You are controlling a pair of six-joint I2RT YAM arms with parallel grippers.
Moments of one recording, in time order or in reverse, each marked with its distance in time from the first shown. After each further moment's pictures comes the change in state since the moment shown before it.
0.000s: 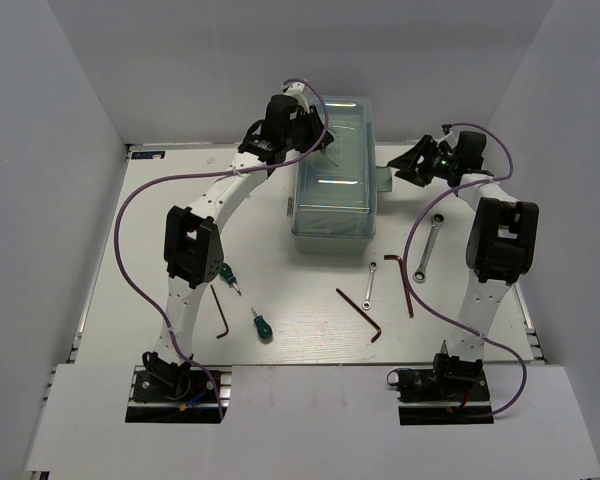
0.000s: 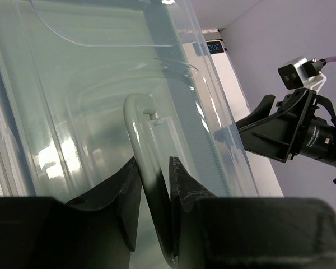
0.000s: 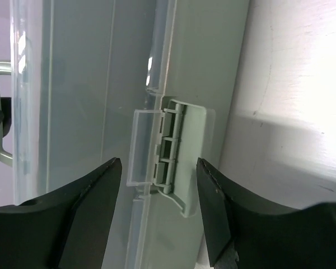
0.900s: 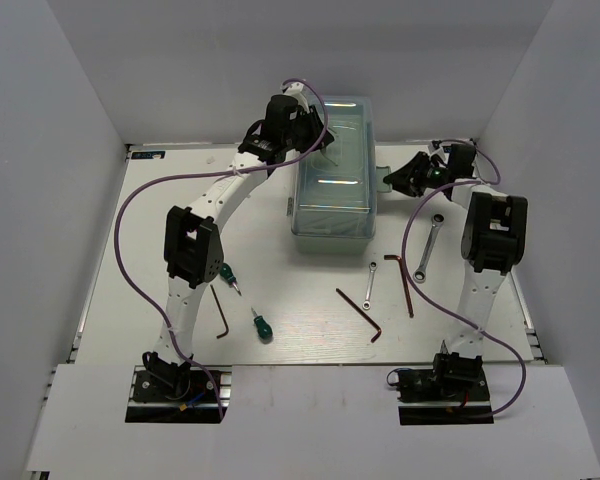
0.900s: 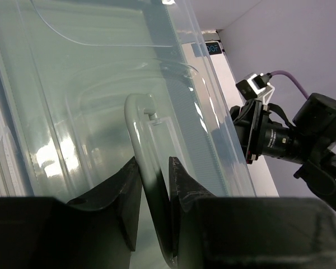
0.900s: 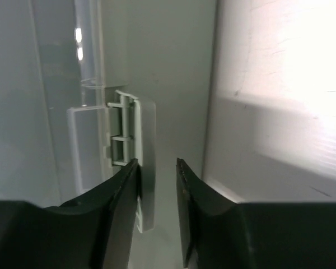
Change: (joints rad) left arm 0.000 0.000 0.000 0.002 0.003 -0.019; right arm -0.002 0.134 0.027 -0.012 -0.066 0.037
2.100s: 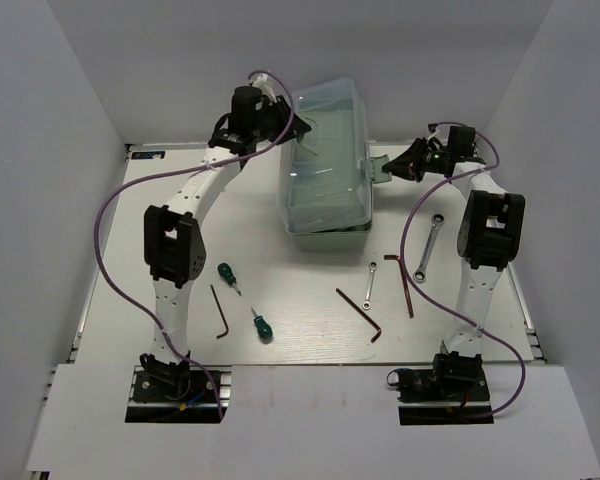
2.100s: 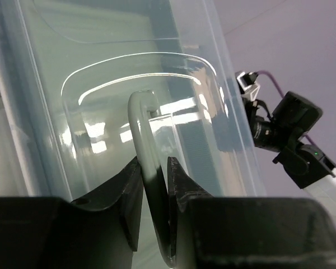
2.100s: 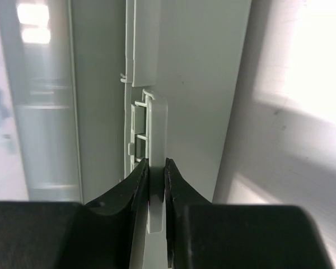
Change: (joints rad) left arm 0.134 -0.066 -0.080 0.041 0.162 -0.124; right arm 0.013 0.057 0.245 -0.206 -0.072 -0.047
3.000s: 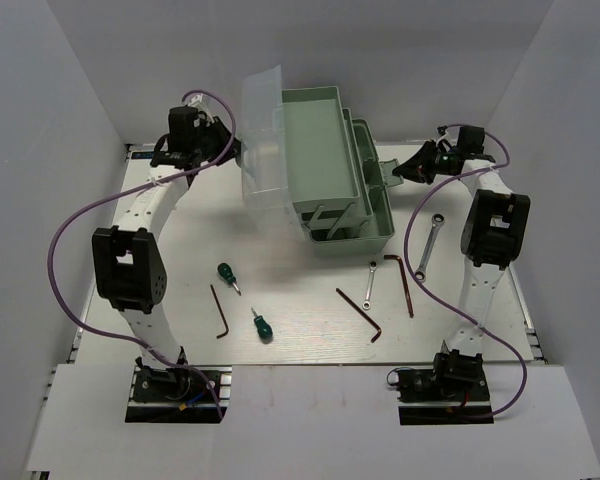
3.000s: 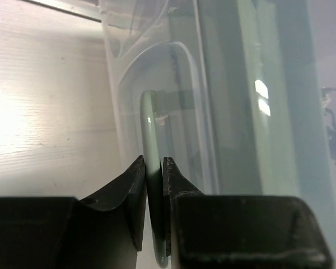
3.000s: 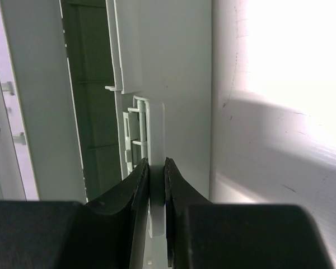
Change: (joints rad) left arm 0.240 -0.359 -0.490 0.002 -0.012 0.084; right arm -0.048 0.050 0.093 -0.182 0.061 -0.129
